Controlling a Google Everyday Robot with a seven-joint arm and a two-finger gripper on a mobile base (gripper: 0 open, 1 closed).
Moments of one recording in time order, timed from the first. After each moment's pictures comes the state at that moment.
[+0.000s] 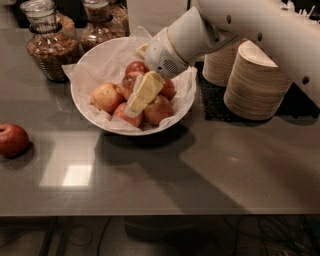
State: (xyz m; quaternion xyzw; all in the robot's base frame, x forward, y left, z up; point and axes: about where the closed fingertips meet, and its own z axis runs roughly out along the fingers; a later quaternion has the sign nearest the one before) arm 0.570 0.057 0.931 -0.66 0.63 0.23 0.35
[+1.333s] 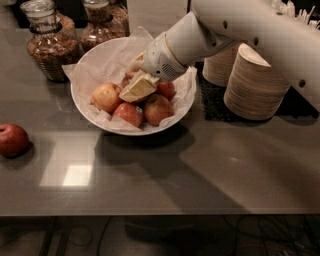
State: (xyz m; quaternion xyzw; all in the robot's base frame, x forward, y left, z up) arm 0.569 0.058 0.920 -0.66 0.63 0.23 0.34
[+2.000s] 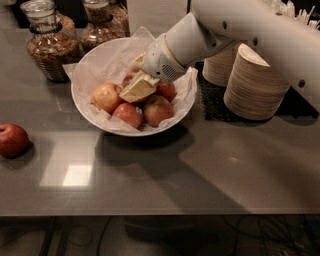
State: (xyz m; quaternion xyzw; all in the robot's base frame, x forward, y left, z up) arm 0.569 0.058 0.920 -0.66 0.63 0.23 0.34
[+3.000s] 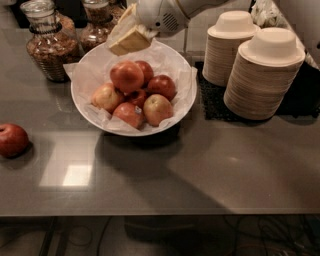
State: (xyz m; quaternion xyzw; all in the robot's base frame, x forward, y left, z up) arm 0.562 0.073 1.028 -0.70 0.55 0.22 0.41
